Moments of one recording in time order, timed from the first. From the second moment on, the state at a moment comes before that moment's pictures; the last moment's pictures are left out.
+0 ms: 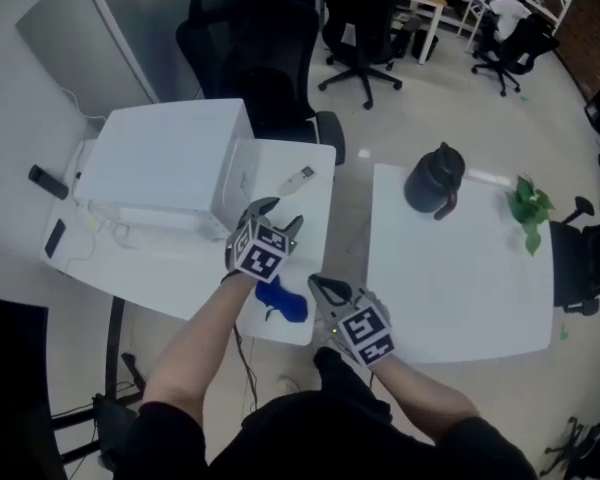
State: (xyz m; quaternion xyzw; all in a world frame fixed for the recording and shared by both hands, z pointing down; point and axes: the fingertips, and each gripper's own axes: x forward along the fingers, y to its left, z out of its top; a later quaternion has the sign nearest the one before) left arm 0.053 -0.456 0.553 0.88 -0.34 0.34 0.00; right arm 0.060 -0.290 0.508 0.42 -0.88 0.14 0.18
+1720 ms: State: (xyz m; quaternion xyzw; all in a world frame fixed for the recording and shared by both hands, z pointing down) left arm 0.088 -0.542 0.619 0.87 -0.35 0.33 0.08; right arm 0.086 -0.351 0.577 0.38 -0.88 0.20 0.20
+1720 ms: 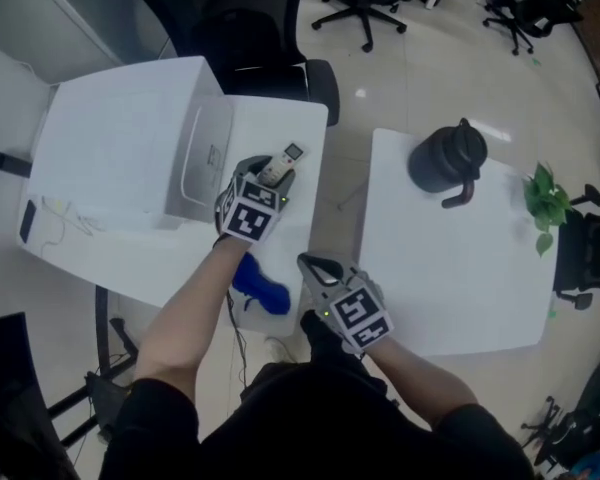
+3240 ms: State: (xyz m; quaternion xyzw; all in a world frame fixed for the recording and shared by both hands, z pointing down) left arm -0.162 -0.170 0.479 0.81 -0.47 0.34 -0.10; right arm -0.053 -0.220 0.512 0.38 -0.89 0.08 0.22
